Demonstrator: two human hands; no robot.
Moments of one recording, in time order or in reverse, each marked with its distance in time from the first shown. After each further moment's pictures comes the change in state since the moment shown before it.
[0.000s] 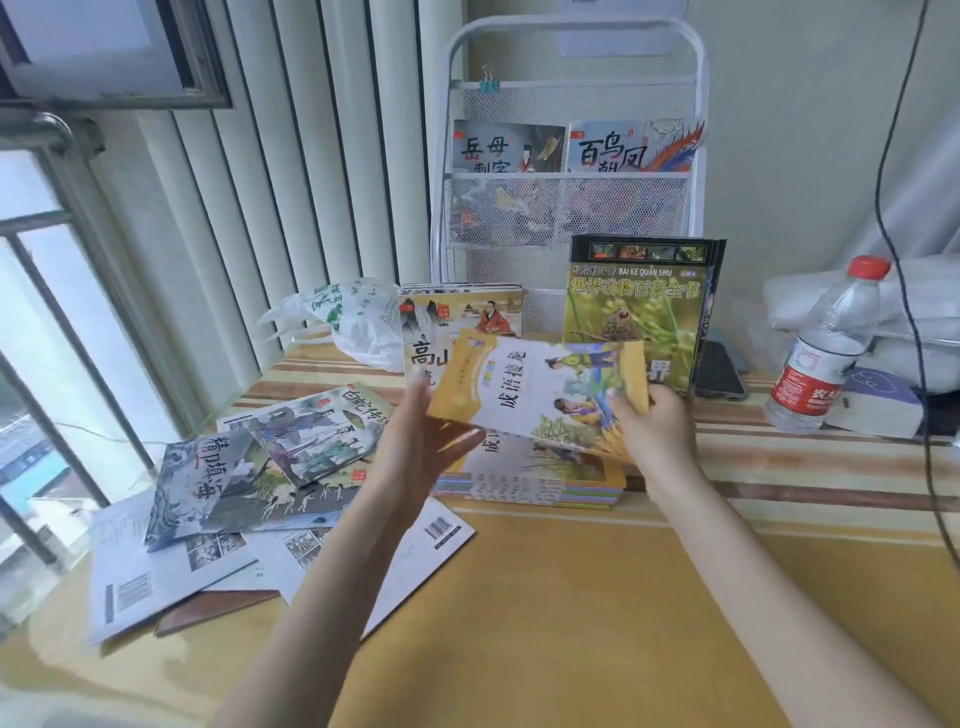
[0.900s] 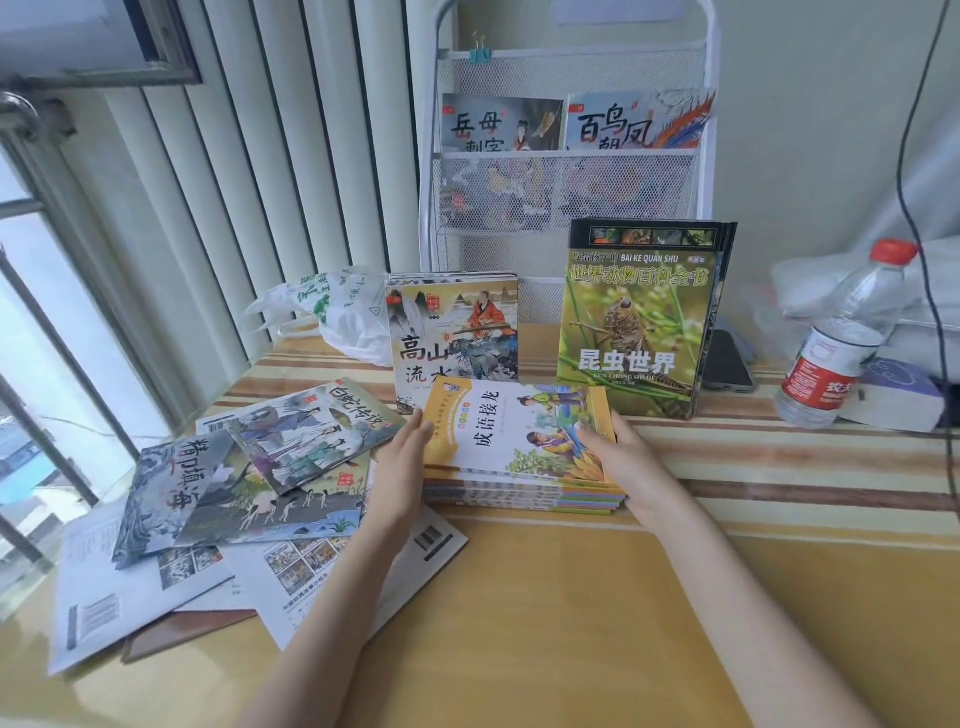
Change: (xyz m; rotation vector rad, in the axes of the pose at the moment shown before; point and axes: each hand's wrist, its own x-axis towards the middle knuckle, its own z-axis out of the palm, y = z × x) left_hand 0.032 -0.051 -0.023 0.414 0.148 0.018; right_hand 0.011 0.040 0.021 0.149 -0.411 0.294
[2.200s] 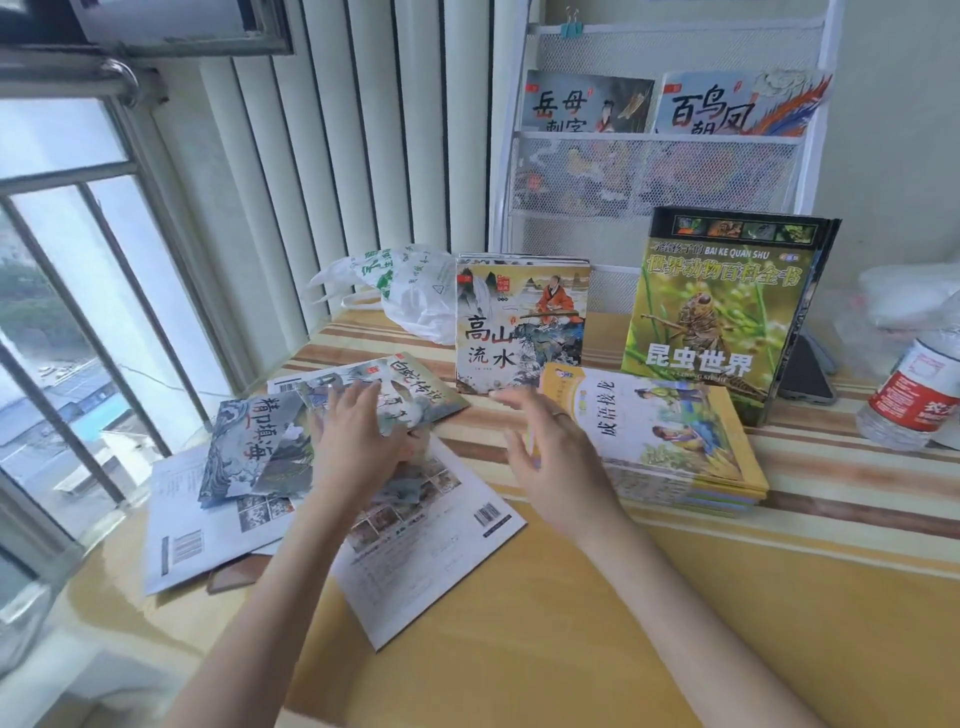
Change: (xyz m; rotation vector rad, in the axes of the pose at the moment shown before) left_hand 0.017 -0.010 -0.095 0.954 0.303 0.188; right_hand -0.068 -0.031 0.105 -0.617 -0.085 -0.851
